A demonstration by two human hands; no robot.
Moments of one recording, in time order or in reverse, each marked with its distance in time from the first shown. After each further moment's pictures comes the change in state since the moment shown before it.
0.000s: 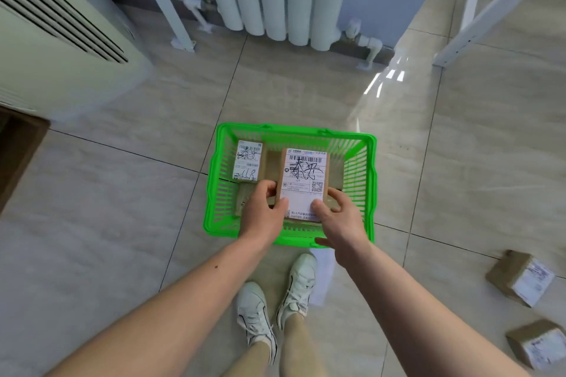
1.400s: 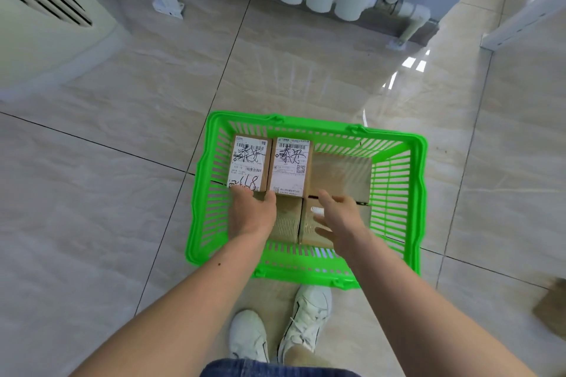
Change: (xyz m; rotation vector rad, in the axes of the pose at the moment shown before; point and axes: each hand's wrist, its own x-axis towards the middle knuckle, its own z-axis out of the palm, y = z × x) left_hand 0.166 -0.096 0.038 0.083 0.185 -0.363; right_hand 0.175 0.035 0.084 0.119 0.012 0.276
